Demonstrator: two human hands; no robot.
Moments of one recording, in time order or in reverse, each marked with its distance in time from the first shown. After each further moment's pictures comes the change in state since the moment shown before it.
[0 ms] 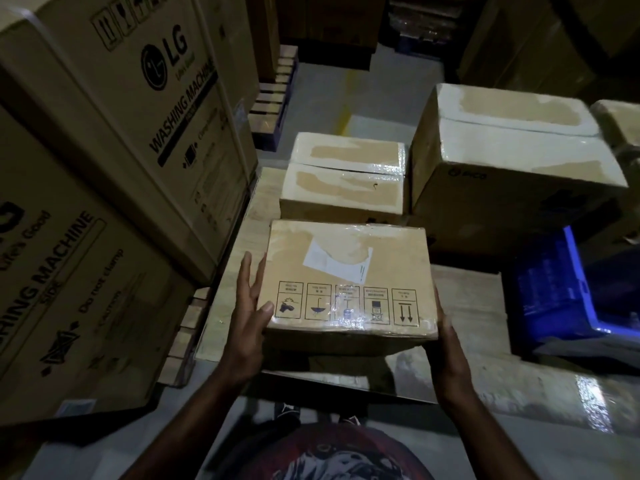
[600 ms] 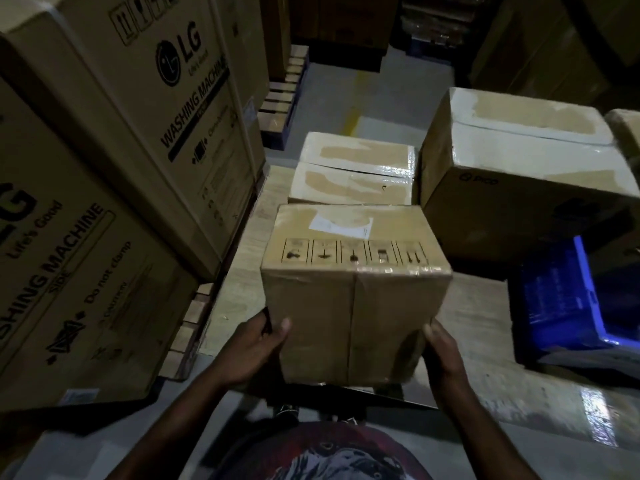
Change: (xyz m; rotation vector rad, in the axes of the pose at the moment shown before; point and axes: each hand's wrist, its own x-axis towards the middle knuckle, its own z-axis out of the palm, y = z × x) left_hand -0.013 -0.017 -0.028 0.377 -0.218 -0.433; right_hand 0.012 0.012 -0.003 -0.002 -0.036 0.122
